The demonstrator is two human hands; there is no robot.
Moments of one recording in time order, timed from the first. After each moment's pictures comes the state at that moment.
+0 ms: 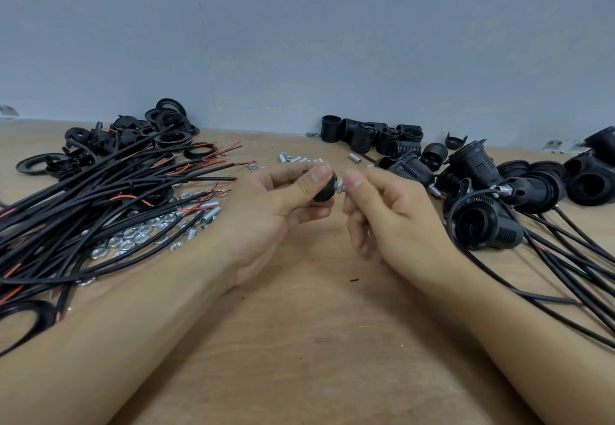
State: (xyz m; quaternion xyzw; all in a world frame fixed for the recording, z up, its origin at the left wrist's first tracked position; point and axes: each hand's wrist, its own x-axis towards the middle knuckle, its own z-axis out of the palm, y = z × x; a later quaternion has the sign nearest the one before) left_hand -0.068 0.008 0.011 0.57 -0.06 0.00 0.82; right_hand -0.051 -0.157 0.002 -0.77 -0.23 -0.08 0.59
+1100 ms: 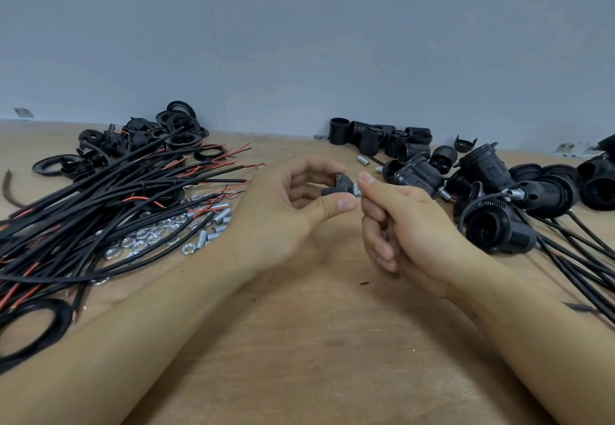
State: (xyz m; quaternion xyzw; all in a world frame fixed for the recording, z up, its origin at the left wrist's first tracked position) left_hand -0.066 0.014 0.011 0.76 -0.15 0.13 0.62; right_hand -0.047 -0.158 0.007 -0.70 -0.16 0.11 0.69
